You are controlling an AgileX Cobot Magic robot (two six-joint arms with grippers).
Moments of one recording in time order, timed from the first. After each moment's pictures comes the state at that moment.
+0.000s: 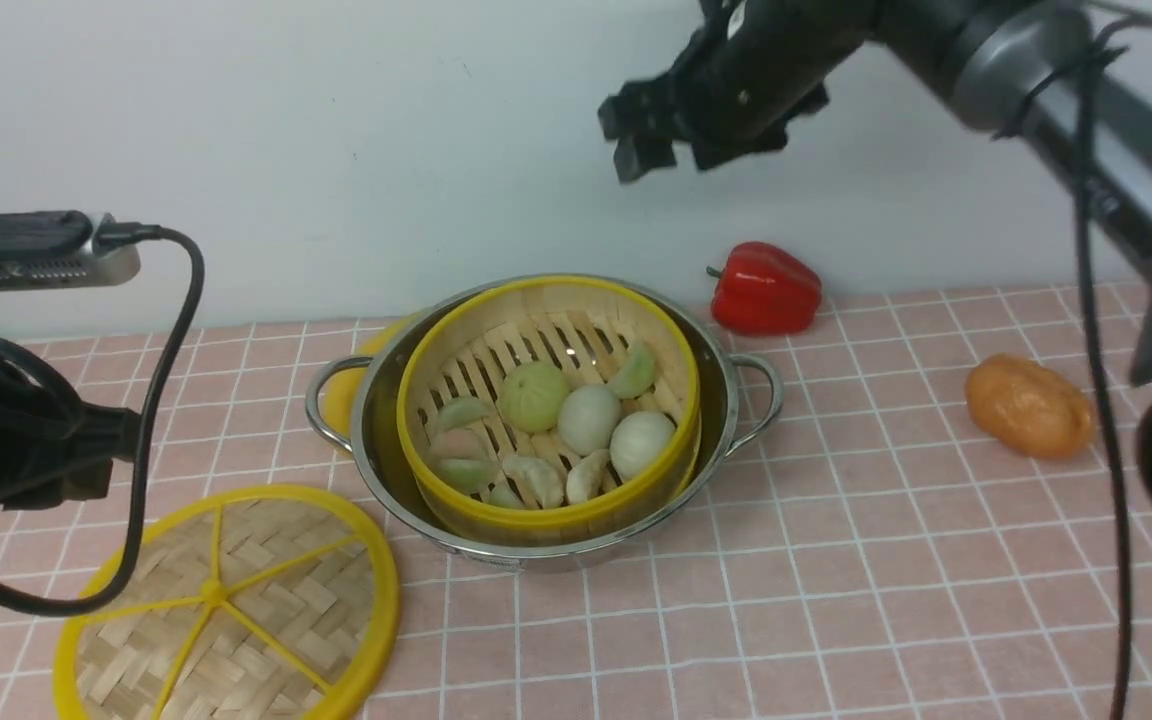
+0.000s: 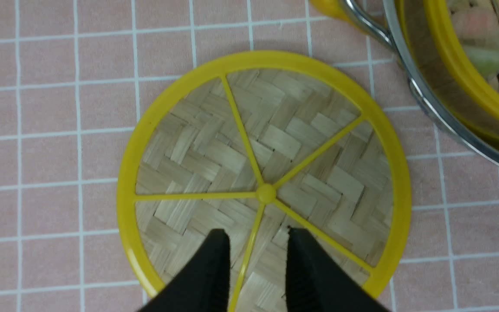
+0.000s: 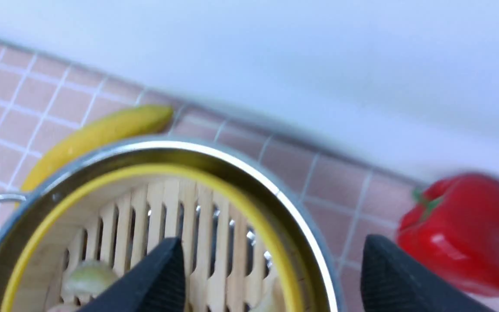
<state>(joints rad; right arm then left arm) 0.44 2.34 -2.57 0.13 1.23 0.18 0.08 1.27 -1.00 -0.08 0.90 0.09</state>
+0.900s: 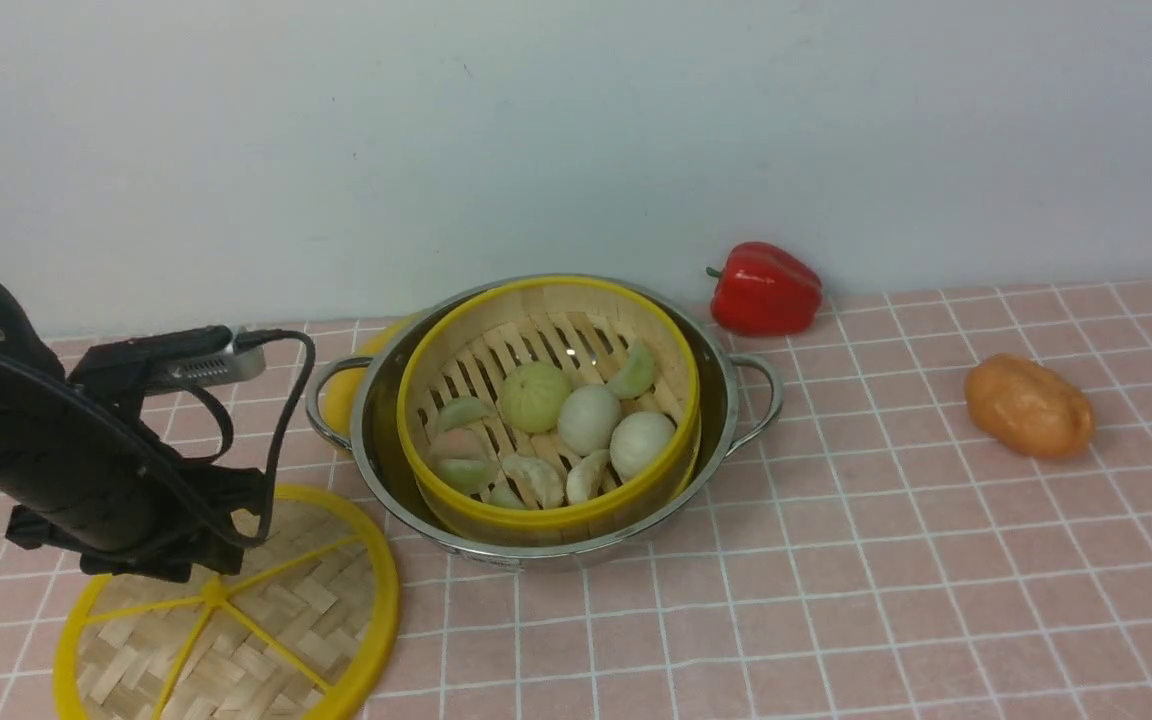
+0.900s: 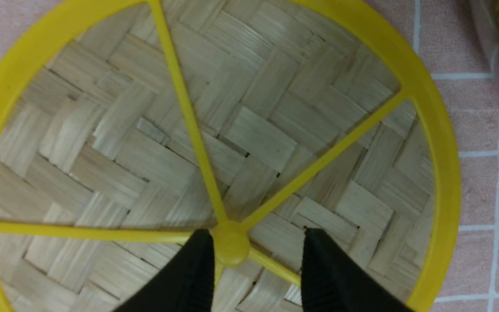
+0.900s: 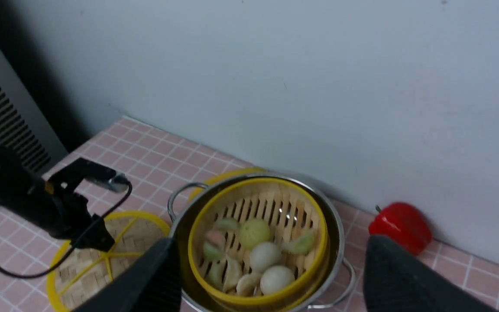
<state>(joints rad) 0.44 1.09 -1.72 0.19 1.23 0.06 0.08 1.68 -1.00 -0.22 0.78 0.16</state>
